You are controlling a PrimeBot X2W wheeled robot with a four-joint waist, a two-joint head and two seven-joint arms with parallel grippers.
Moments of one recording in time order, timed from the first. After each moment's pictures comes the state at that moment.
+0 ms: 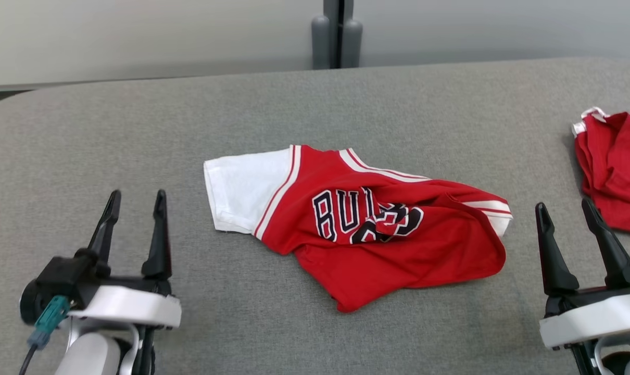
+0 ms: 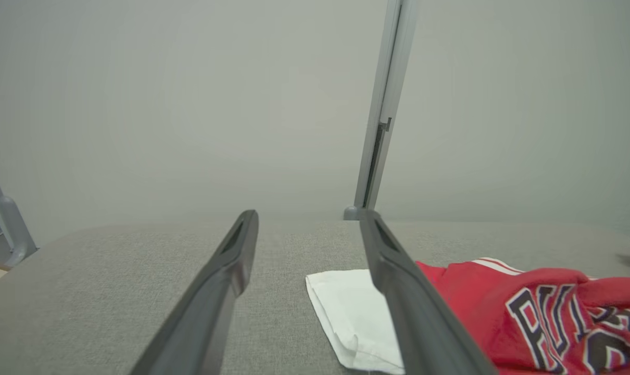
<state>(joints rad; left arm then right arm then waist) -0.18 0.21 -0.20 0.13 -0.40 0.08 -0.26 -0.01 -0.13 0.00 -0.14 0.20 0.13 0.04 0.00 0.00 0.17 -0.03</state>
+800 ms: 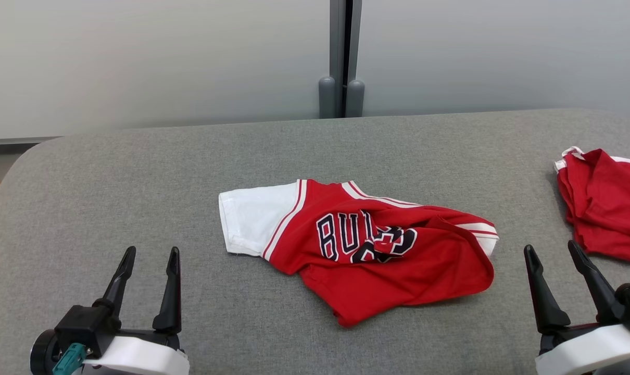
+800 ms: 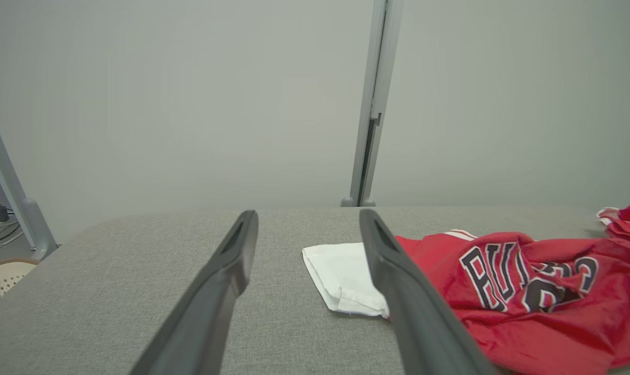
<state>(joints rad) 0.02 0.24 -0.21 0.04 -0.38 0.10 -0.22 0.11 -0.14 0.01 -0.15 0.22 0.13 0.09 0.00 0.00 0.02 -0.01</state>
